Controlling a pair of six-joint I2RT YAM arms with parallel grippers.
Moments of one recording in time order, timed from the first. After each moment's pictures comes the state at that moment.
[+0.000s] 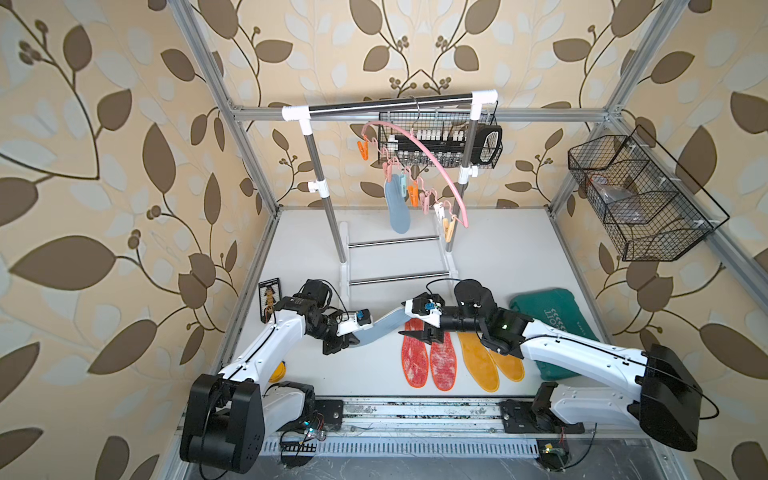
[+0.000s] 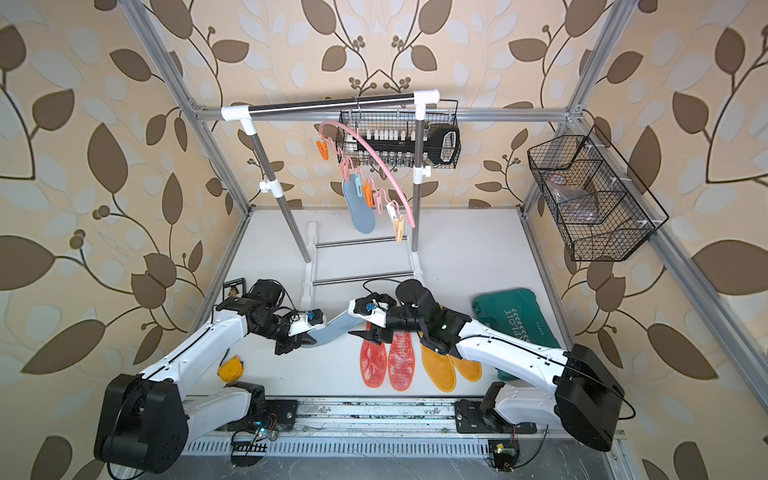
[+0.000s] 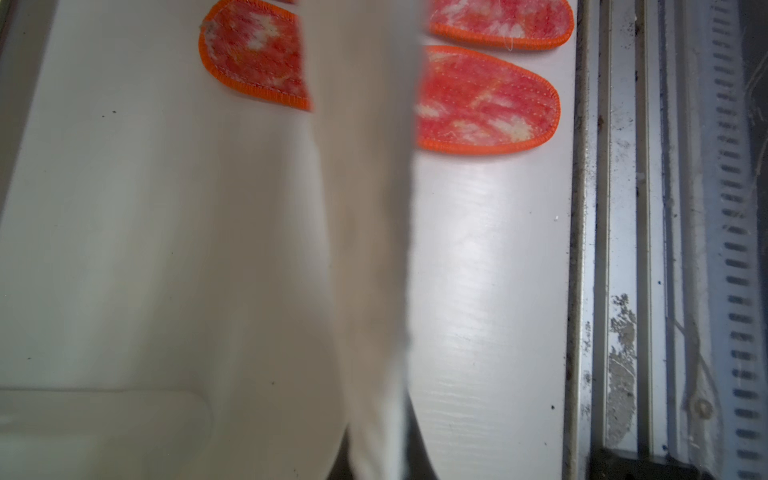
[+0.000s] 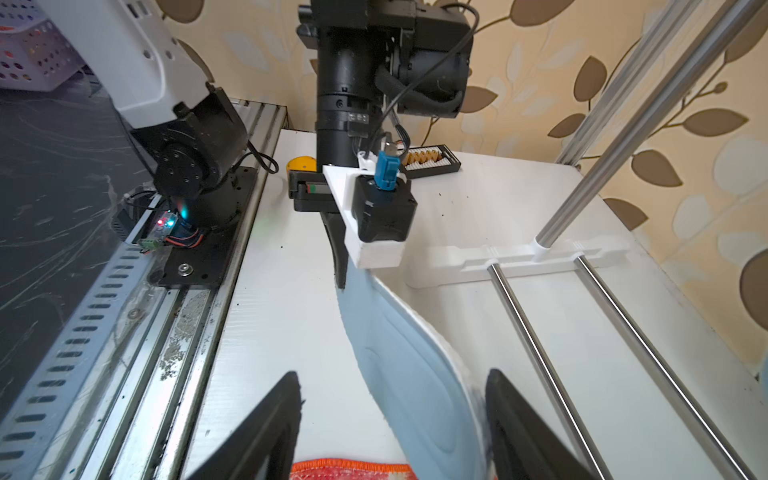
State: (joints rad) left arm -0.20 1.14 0.64 -0.90 0.61 1.18; right arm 0.88 1.26 0.75 0.10 -0.37 -0.39
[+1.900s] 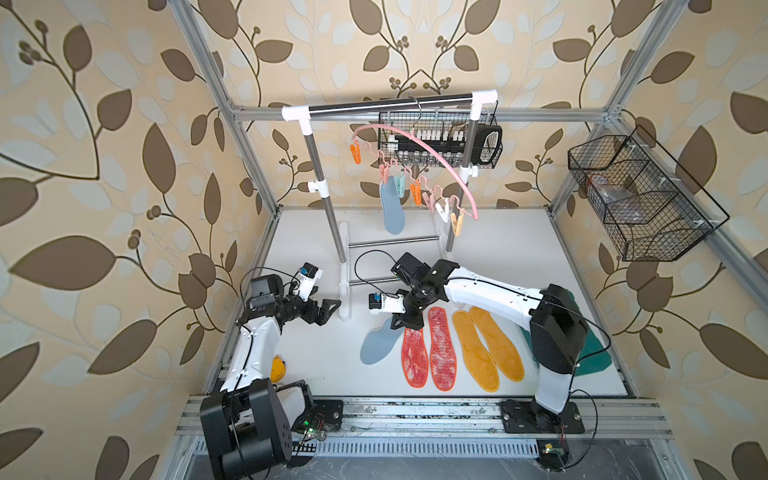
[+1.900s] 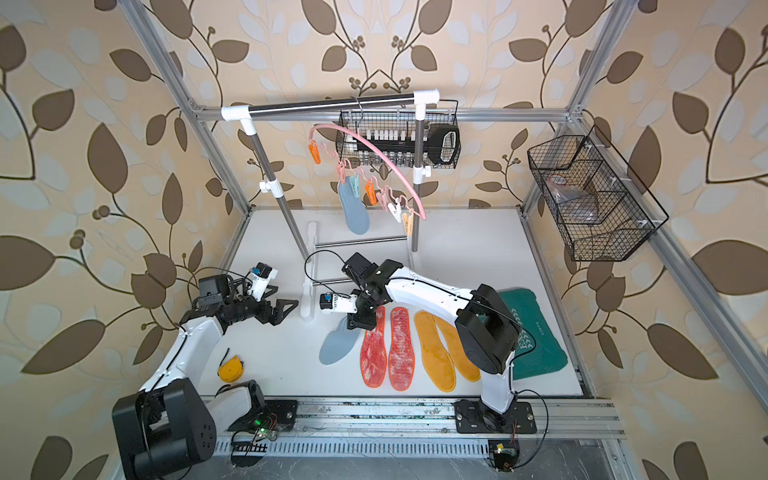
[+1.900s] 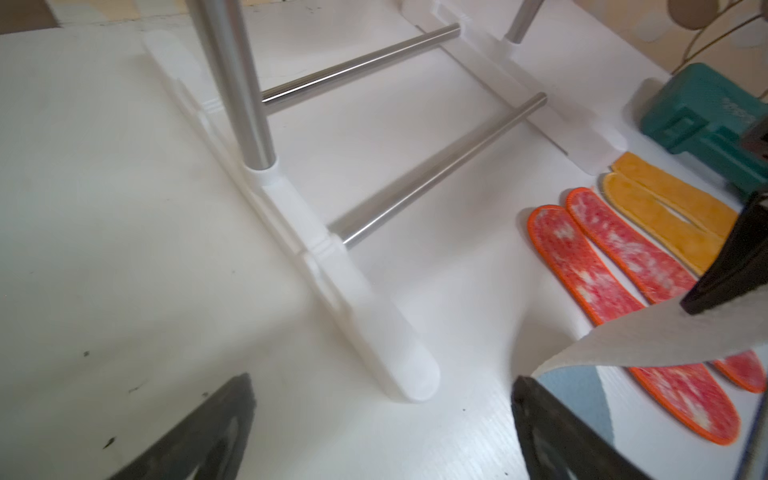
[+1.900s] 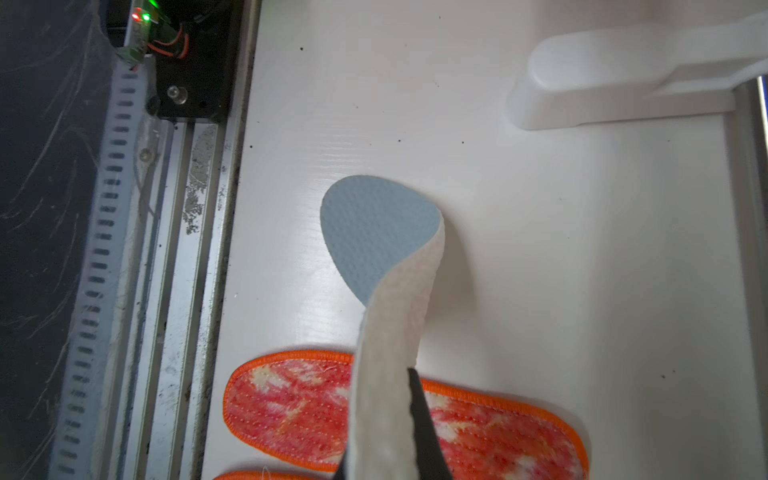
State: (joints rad) left arm 0.29 1.06 0.58 -0.42 0.74 0.57; right arm 0.86 1.92 1.51 -0.84 -0.41 -0.63
